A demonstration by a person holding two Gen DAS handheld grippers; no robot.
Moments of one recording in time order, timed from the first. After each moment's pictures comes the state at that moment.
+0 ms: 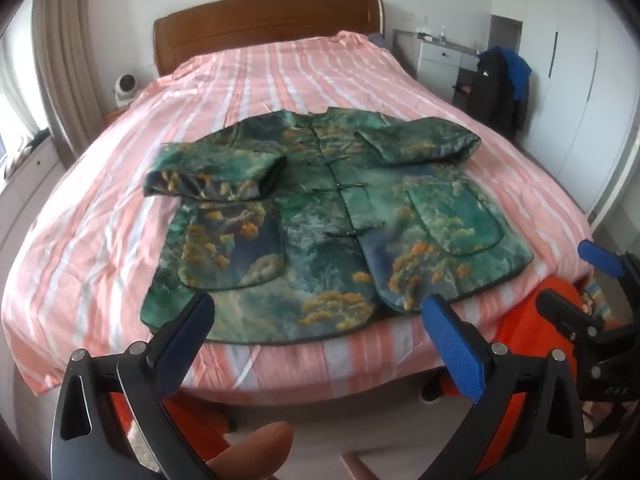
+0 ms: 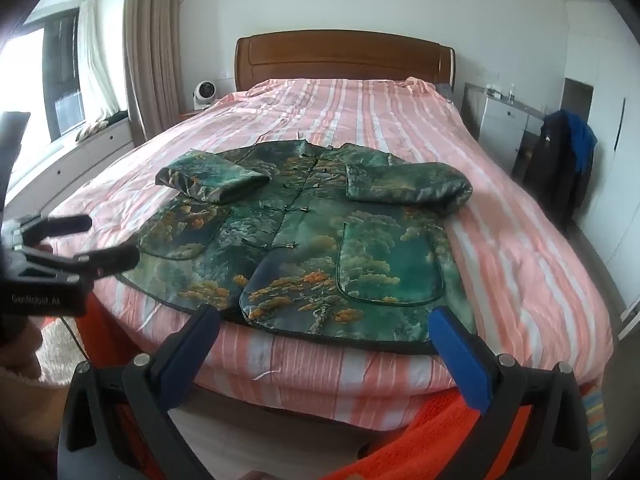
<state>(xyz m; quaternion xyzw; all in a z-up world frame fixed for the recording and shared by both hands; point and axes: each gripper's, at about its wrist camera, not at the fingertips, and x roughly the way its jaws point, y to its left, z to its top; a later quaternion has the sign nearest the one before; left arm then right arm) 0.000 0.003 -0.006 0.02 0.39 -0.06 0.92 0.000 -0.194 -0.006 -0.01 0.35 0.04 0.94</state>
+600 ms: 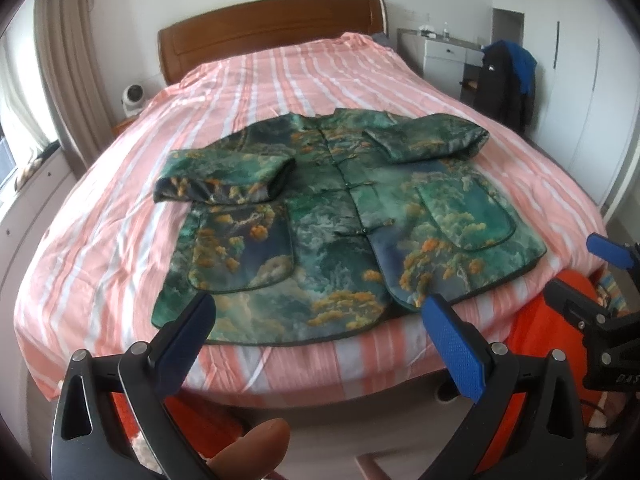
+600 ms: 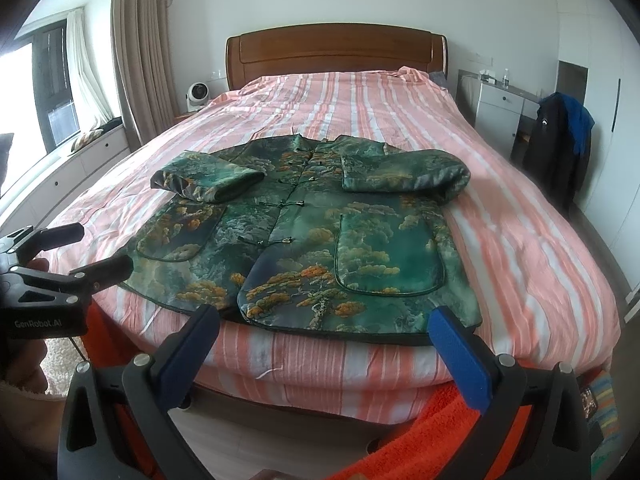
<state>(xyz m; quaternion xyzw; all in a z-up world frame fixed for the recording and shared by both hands) -0.001 -0.004 -0.009 0.05 0.38 -0.04 0.92 0.002 -0.194 -0.011 0.00 0.36 0.04 0.93</state>
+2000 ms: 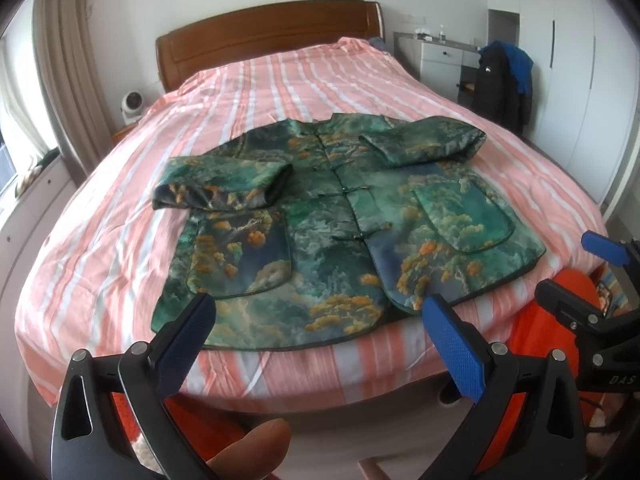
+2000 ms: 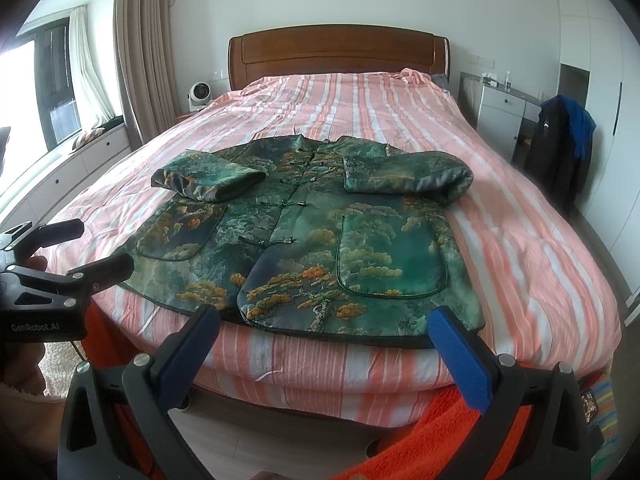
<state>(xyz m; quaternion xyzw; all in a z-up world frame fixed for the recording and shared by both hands) -0.003 -0.009 -0.010 0.05 0.37 -0.04 0.93 0.004 -0.190 -0.014 0.00 0.36 0.04 0.93</state>
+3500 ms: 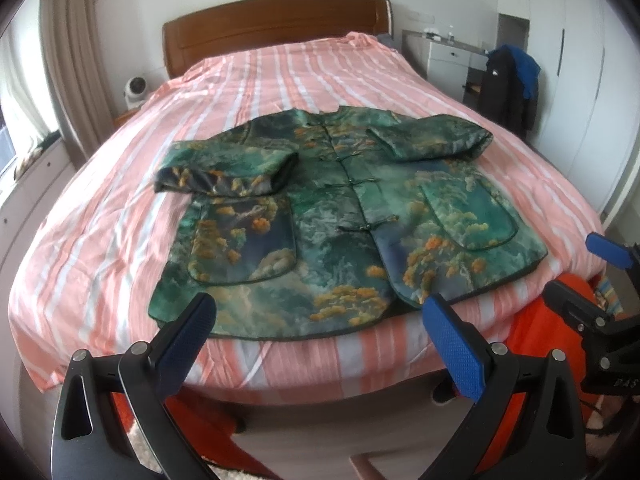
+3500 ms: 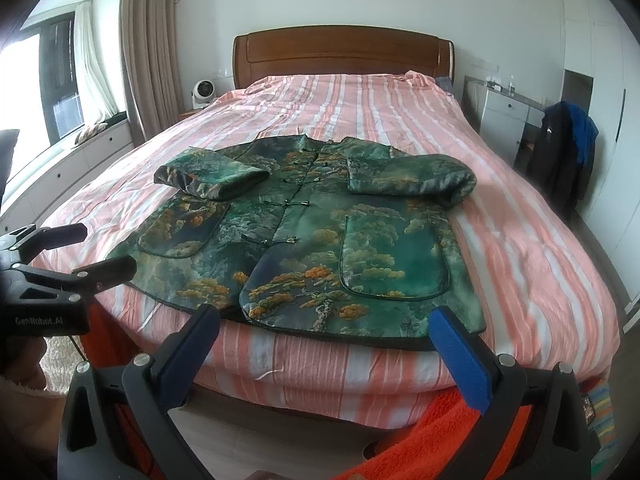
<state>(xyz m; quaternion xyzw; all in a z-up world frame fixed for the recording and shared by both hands) -0.004 0.006 -0.016 0.03 0.38 -0.04 0.92 0.004 -0.186 -0.014 -0.01 0.35 0.04 0.93</state>
